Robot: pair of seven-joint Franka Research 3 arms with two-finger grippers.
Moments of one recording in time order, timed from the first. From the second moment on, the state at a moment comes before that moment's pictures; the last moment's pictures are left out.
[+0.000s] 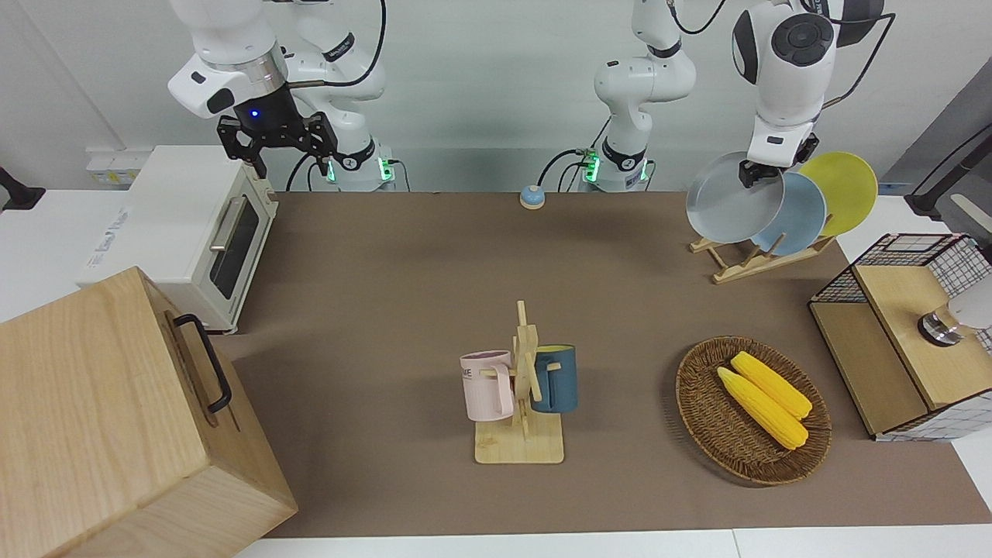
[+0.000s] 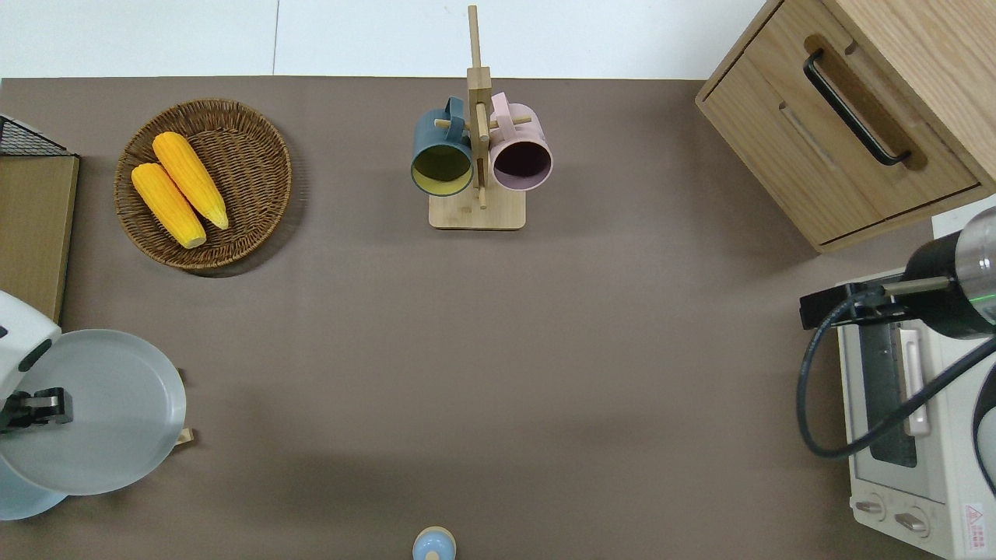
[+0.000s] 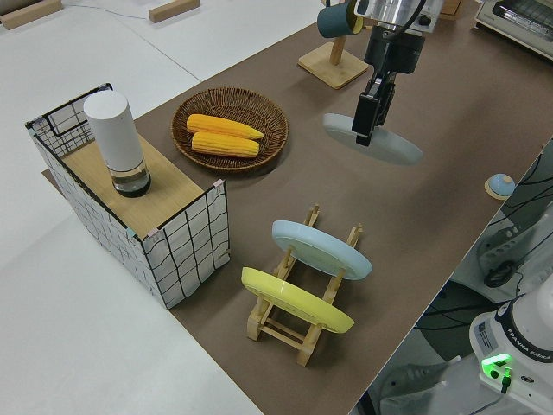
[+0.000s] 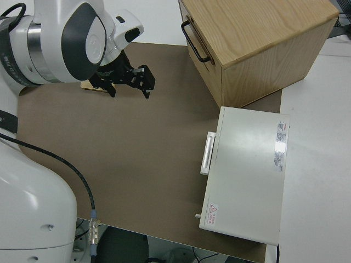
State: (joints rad) left arm 0.06 -0.26 -0.05 -2.04 0.45 1.57 -0.22; right arm -0.08 -0.02 0.19 -1.50 0.00 1.41 0.06
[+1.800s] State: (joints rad) left arm 0.01 -0.29 -0.11 -2.36 0.92 1.67 -0.55; right arm -0.08 -0.02 0.19 -1.50 0.00 1.41 0.06
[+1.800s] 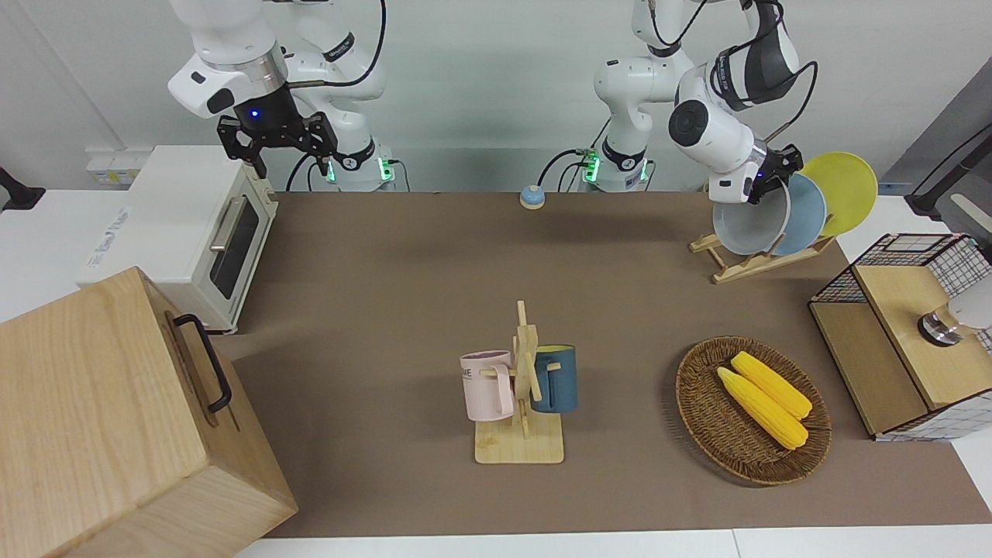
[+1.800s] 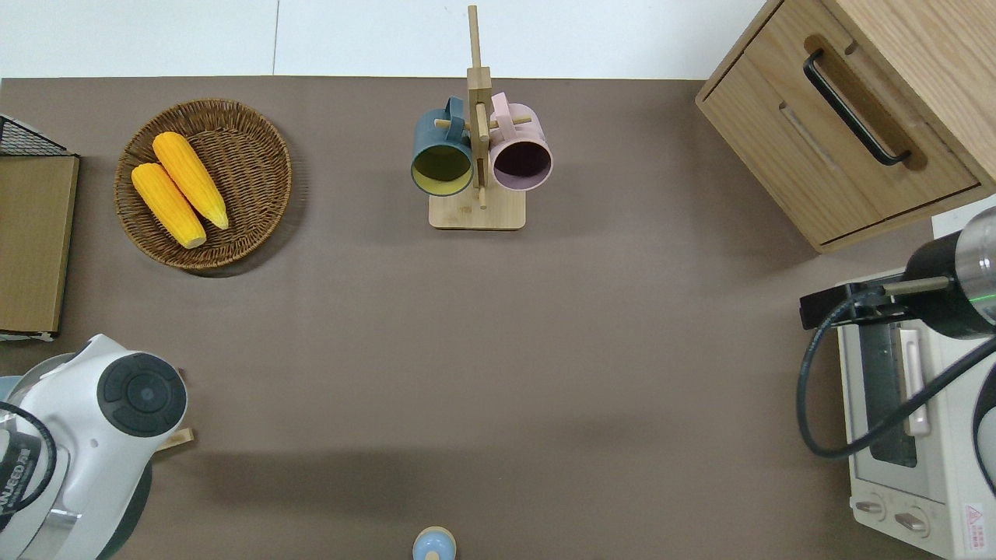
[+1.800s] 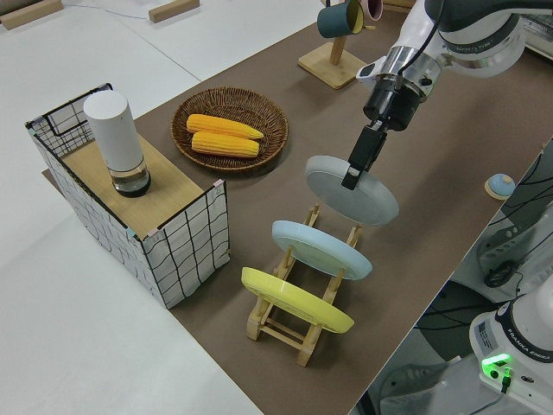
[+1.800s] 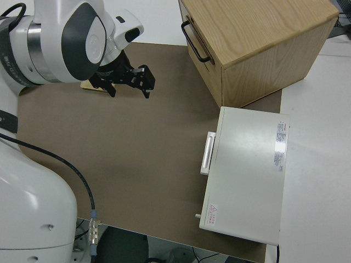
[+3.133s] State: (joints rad) left arm 0.01 -0.19 -0.10 -2.44 1.03 1.76 -0.75; right arm -0.08 -0.02 0.19 -1.50 0.00 1.41 0.06
